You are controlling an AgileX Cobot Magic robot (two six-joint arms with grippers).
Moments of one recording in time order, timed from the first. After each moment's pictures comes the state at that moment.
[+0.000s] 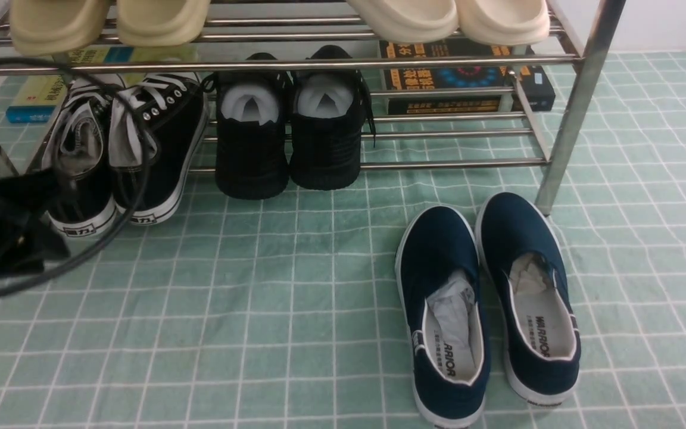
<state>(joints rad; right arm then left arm) -0.01 -0.01 0.01 0.05 0.39 0.00 -0.03 1.14 -0.98 -0.18 0.85 -0.33</state>
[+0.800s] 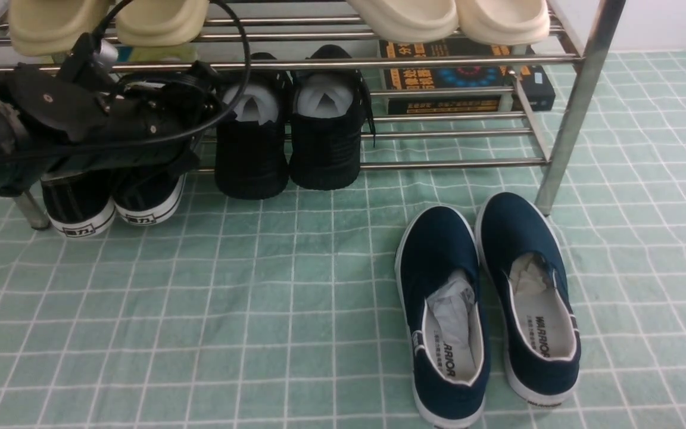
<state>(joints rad) -0.01 -0.01 0.01 0.05 0.39 0.00 -0.21 1.62 -1.10 -0.73 0.13 -0.21</state>
